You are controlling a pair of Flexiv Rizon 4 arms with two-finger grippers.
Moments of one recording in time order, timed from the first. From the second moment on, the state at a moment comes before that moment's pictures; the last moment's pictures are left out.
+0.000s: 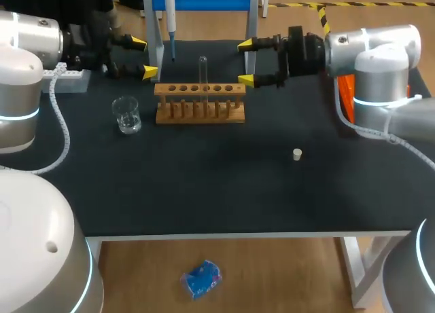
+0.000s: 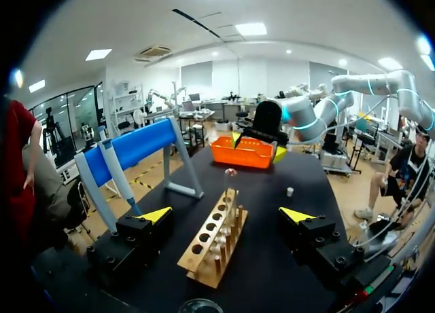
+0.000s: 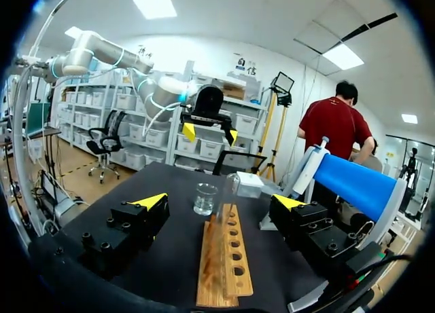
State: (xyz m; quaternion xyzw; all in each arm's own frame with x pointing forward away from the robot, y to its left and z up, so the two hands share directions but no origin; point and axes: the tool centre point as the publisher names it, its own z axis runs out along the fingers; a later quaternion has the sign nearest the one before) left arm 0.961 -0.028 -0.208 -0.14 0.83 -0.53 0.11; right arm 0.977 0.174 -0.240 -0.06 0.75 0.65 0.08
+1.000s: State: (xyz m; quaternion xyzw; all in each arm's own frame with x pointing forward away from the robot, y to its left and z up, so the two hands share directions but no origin) left arm 0.961 -0.028 -0.208 -0.14 0.83 -0.53 0.11; right arm 0.998 0.250 -0.269 -0.04 0.72 0.69 -0.04
